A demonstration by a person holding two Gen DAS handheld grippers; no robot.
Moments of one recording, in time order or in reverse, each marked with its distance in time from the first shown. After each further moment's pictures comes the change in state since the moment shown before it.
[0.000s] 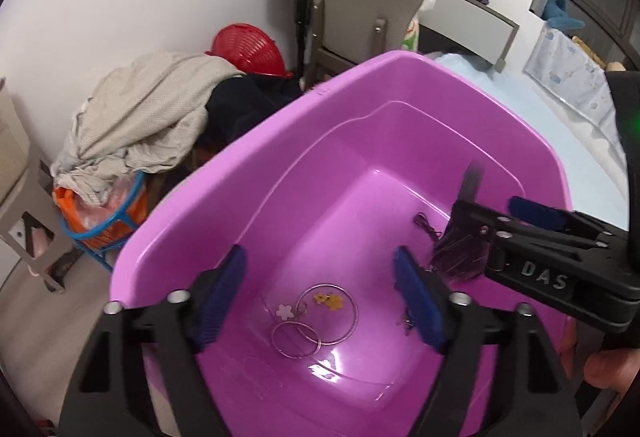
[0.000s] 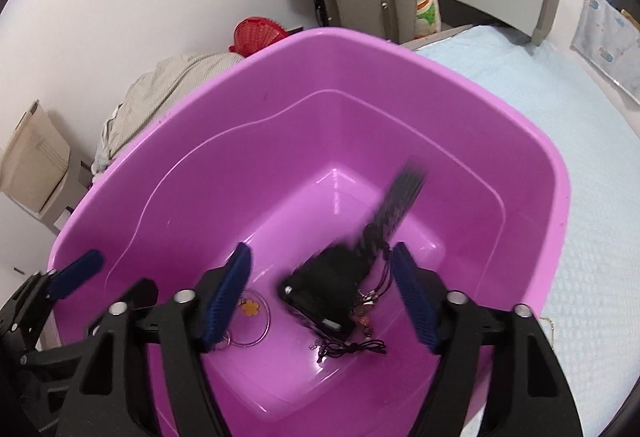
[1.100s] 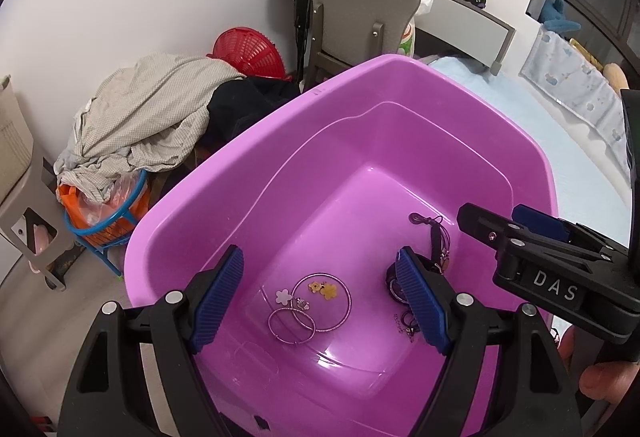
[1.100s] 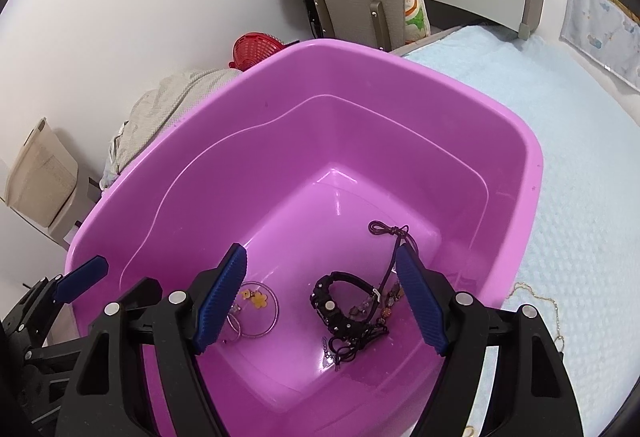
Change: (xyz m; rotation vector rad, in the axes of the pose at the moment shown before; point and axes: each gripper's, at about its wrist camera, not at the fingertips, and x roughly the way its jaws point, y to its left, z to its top) left arm -0.020 -0.004 -0.009 0.000 -0.014 -0.005; right arm -0.023 -0.010 -0.019 0.038 -0.046 0.028
